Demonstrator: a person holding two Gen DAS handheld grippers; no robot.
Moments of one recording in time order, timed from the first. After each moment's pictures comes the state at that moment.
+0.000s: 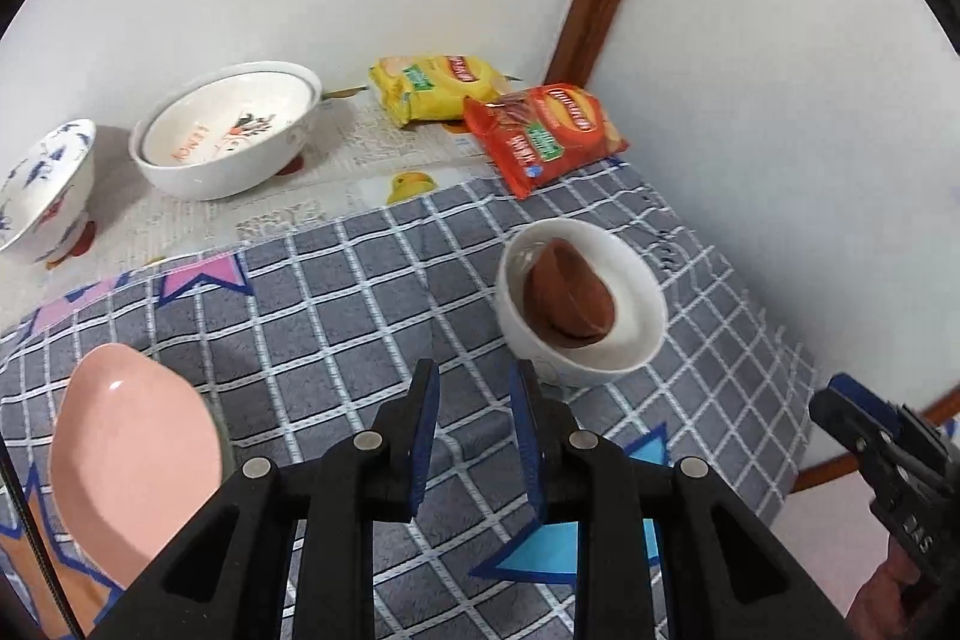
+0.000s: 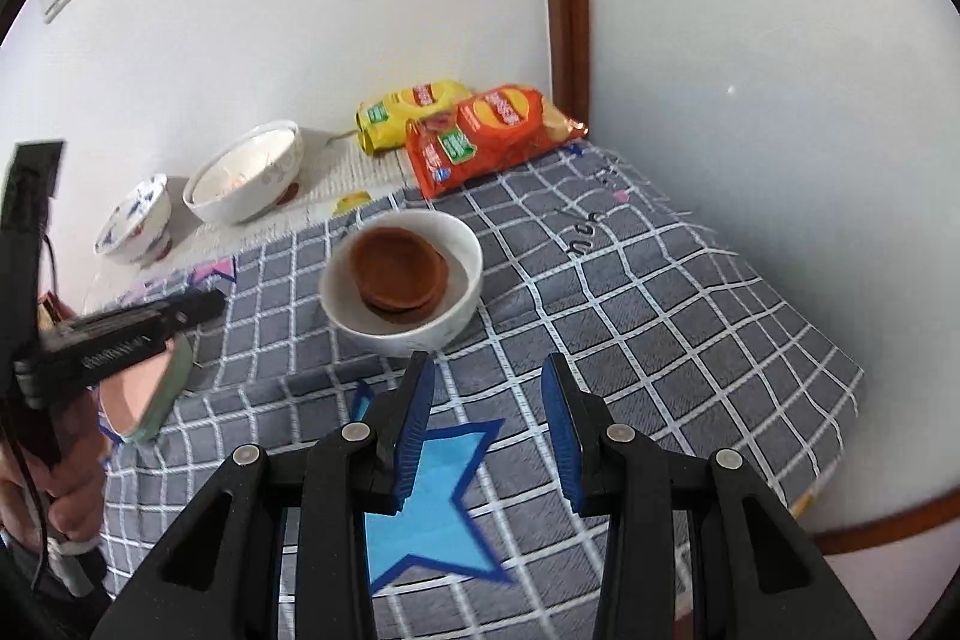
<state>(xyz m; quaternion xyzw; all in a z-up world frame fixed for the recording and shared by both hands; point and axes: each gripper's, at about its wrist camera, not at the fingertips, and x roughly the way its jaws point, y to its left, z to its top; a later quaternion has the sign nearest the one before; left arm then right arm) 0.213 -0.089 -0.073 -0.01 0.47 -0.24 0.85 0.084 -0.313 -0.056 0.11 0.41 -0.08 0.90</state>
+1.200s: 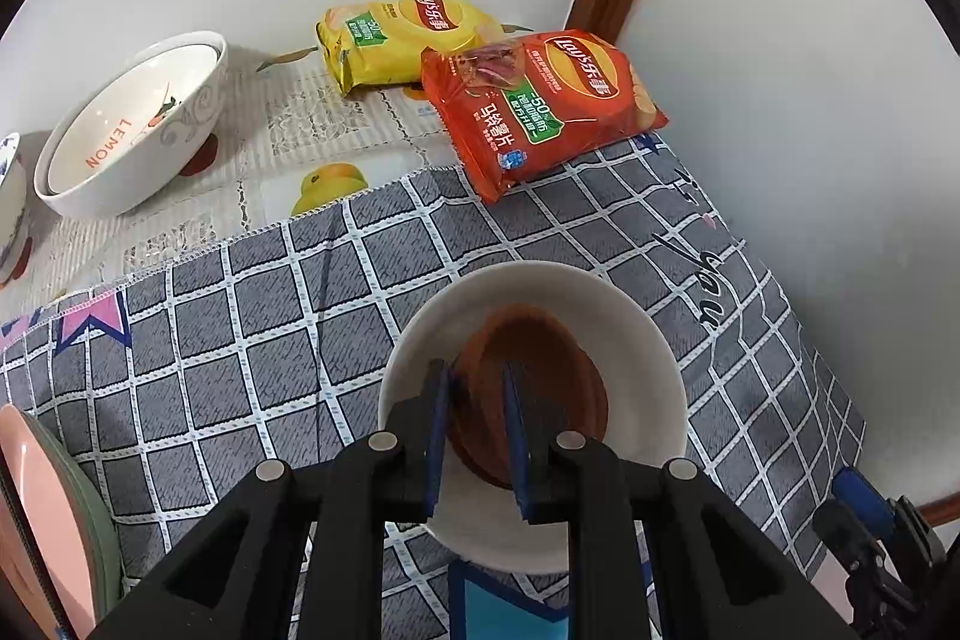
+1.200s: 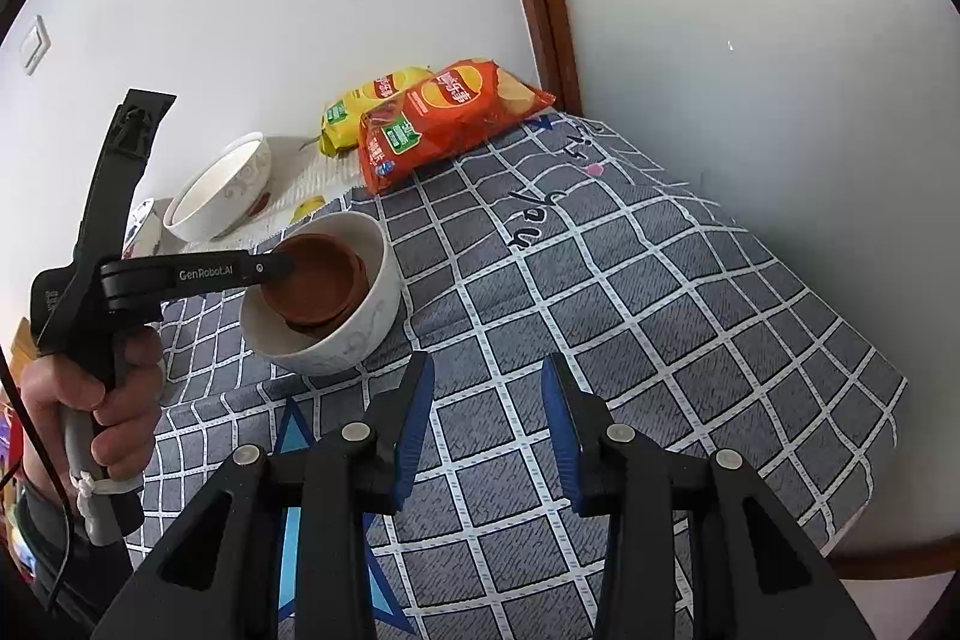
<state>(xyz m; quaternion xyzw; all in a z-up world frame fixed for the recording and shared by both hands) 0.281 -0.197 -0.117 0.01 0.52 -0.18 0.83 0.113 -0.399 -0.113 0.15 0.42 -0.03 0.89</state>
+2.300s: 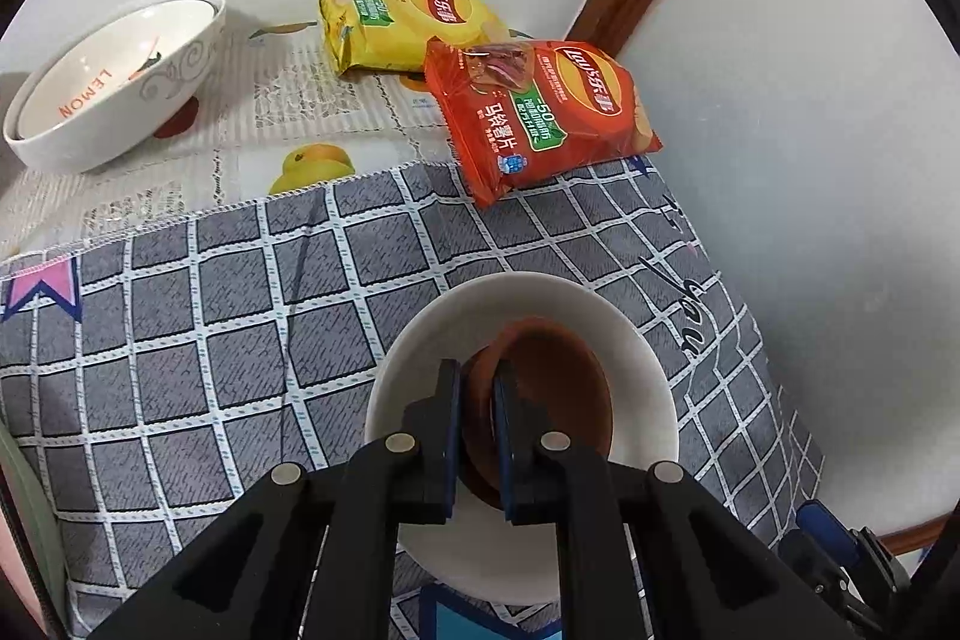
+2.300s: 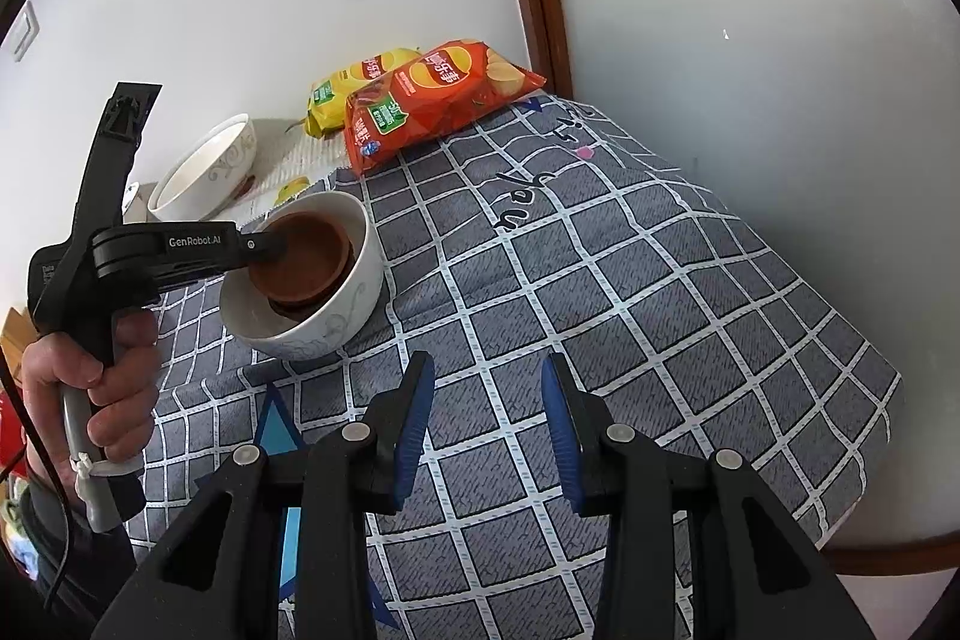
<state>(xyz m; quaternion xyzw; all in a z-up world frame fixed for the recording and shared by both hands) 0.292 -0.184 -0.131 -0.07 0.53 -0.21 0.82 0.116 -0.400 -0.119 0.14 0.44 -0.04 0.89</state>
